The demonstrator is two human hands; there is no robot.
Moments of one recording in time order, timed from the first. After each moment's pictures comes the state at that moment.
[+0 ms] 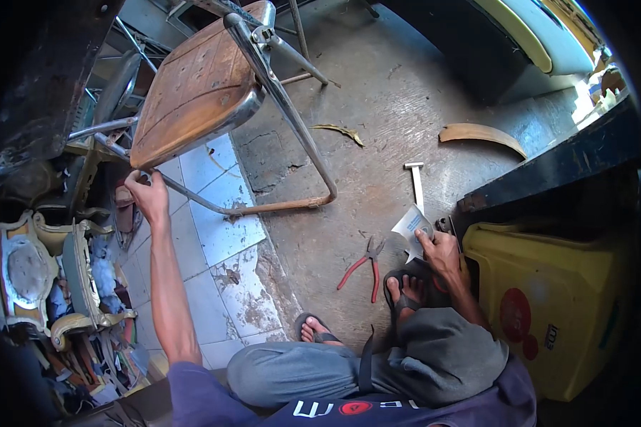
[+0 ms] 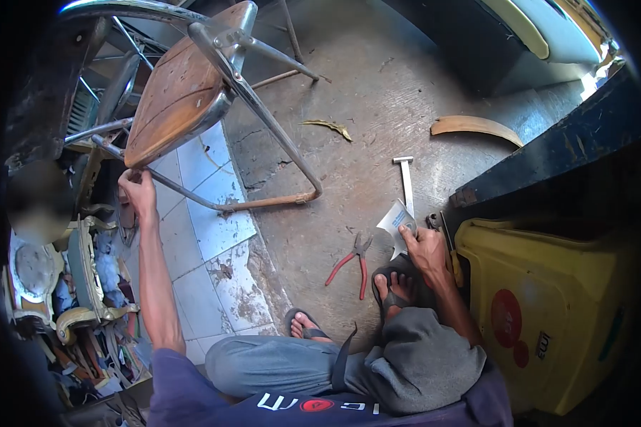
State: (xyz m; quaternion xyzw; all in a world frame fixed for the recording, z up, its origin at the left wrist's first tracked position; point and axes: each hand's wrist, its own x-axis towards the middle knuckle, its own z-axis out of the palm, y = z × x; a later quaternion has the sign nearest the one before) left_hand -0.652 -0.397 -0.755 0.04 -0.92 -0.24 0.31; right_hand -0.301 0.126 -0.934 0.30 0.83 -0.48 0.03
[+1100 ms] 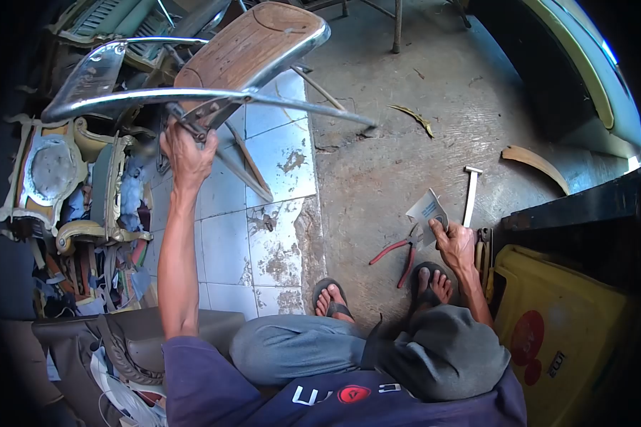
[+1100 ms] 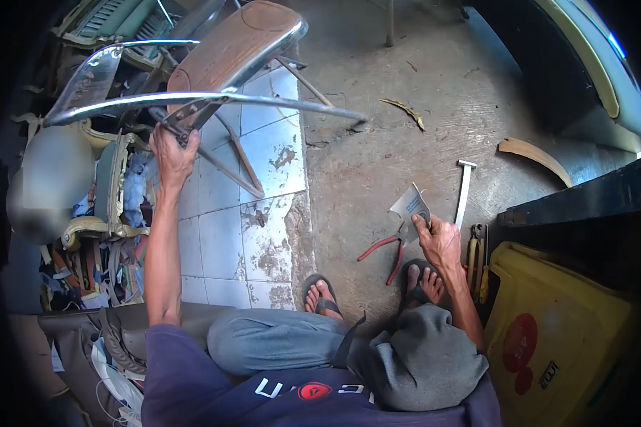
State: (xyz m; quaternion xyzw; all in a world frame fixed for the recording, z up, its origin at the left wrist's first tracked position) left_hand -0.529 -0.403 -0.675 -0.16 -0.94 0.03 0.31; right_hand -0.331 0.073 -0.901 0.14 0.86 -0.49 0.09
